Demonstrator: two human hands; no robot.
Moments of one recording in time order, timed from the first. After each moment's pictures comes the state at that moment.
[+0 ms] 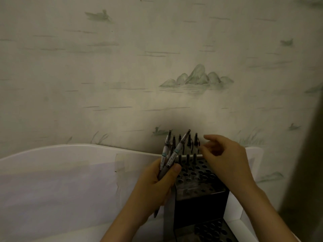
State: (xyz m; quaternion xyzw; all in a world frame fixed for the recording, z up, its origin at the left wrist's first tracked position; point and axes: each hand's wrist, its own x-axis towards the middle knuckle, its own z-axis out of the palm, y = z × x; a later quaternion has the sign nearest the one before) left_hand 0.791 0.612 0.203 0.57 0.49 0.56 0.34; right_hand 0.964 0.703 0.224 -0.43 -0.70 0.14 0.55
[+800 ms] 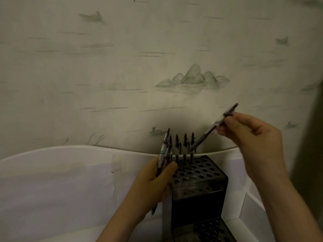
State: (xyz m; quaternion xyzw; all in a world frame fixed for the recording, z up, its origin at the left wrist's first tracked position) left_hand 0.795 0.611 0.211 0.57 0.48 0.55 0.36; right_hand 0.993 0.687 0.273 -0.24 -0.52 0.39 0.72
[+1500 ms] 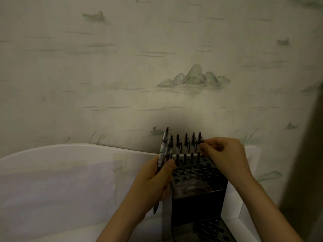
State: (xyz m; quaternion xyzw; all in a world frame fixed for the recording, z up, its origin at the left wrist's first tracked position) left_hand 0.796 0.608 0.211 0.55 0.46 0.58 0.39; right_hand 0.975 0.720 0.226 -0.44 -0.69 0.21 0.54
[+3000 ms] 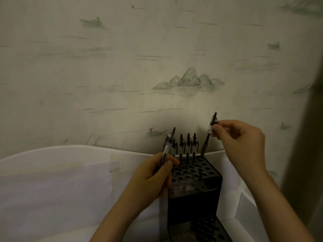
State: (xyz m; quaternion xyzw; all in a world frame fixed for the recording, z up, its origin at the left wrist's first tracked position) left_hand 0.795 0.608 0.217 0.62 0.48 0.53 0.32; right_hand 0.995 0.704 0.259 -0.37 -0.63 0.17 0.66
